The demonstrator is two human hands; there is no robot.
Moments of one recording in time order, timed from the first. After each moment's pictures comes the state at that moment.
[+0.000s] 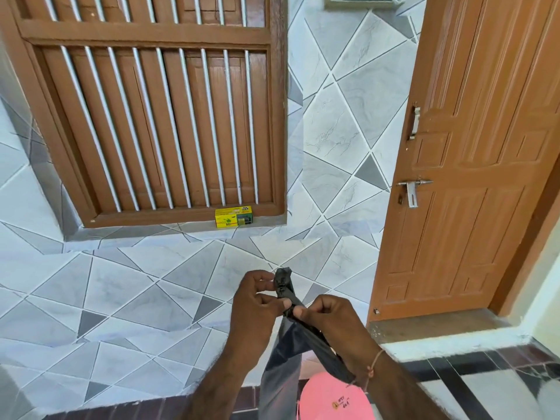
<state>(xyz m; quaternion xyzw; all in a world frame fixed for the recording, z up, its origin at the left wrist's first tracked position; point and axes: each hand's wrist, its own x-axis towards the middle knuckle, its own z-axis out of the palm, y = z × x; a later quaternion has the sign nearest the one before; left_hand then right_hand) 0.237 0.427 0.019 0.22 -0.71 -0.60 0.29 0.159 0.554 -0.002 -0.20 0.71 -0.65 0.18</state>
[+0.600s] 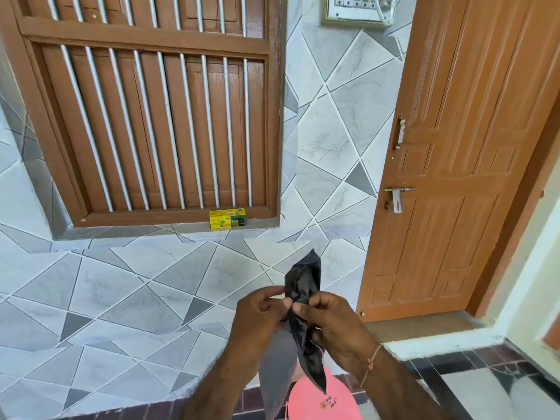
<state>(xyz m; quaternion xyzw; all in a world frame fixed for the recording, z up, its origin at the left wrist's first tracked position) 0.258 0.436 0.014 0.19 -0.65 -0.70 0.23 0.180 0.559 0.008 -0.14 0.60 -0.74 0.26</state>
